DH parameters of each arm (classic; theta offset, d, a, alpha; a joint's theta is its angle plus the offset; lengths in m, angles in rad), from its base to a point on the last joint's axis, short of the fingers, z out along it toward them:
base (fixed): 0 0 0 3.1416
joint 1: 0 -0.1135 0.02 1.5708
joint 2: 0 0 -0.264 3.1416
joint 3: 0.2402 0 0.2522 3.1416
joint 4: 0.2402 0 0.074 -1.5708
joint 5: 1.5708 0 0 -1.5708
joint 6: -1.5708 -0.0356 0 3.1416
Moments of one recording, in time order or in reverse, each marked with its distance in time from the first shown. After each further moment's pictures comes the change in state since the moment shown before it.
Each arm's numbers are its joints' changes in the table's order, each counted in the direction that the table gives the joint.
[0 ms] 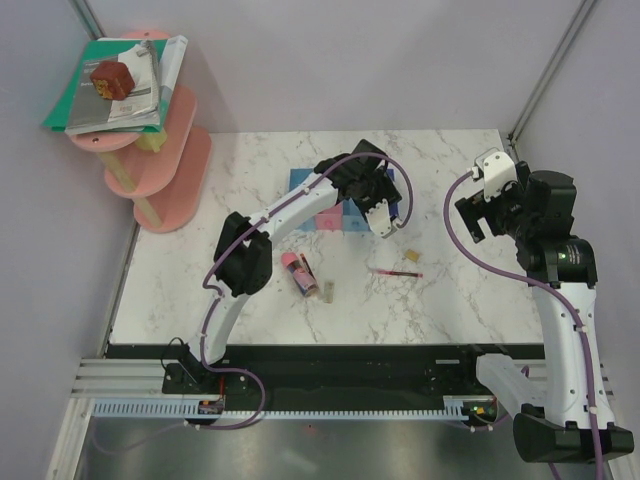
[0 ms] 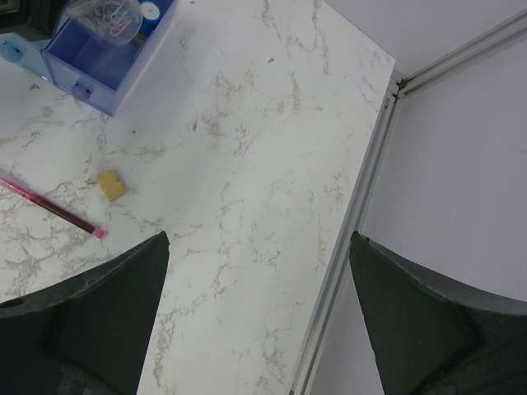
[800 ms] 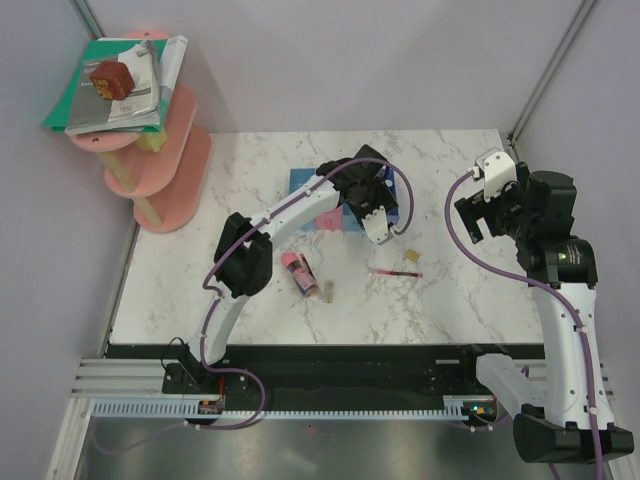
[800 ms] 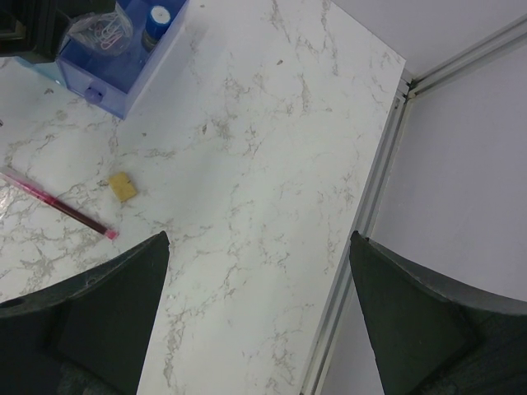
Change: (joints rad) left arm 0.011 -0.007 -0.034 0.066 -0.052 -0.013; right arm 0.000 -0.002 0.000 0.004 -0.018 -0.023
